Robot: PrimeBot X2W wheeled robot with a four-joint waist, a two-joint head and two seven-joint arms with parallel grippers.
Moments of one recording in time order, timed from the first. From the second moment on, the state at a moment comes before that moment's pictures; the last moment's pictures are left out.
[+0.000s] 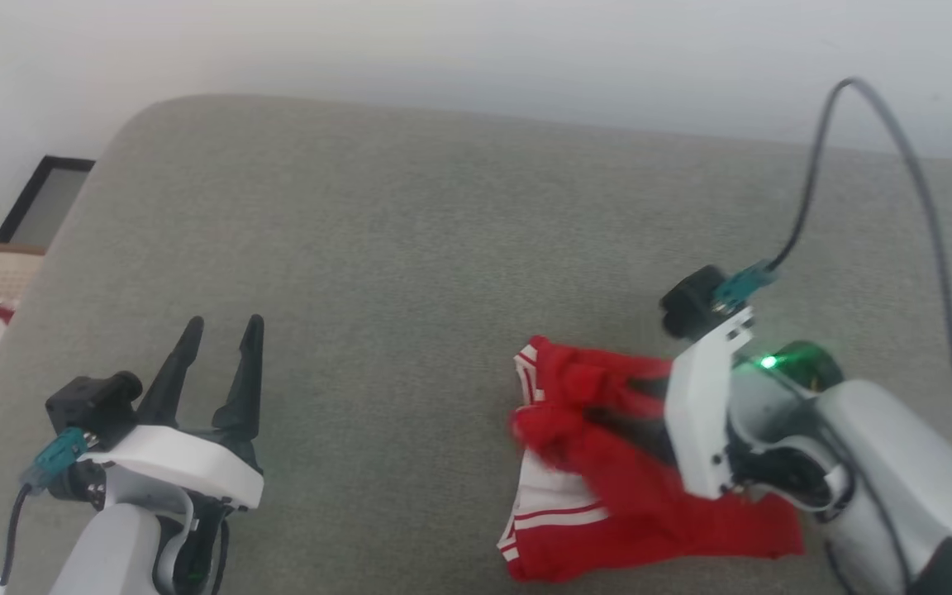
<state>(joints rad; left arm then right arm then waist) -0.26 0.28 -0.13 0.37 -0.55 -0.12 -0.26 -0.52 -0.40 0.63 0.19 0.87 0.13 0.71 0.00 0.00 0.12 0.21</state>
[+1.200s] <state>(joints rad) -0.07 0.33 0.02 0.30 -0.50 -0.12 -0.26 -0.15 -0.50 0.18 0.27 0.57 0.13 -0.22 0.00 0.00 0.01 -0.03</state>
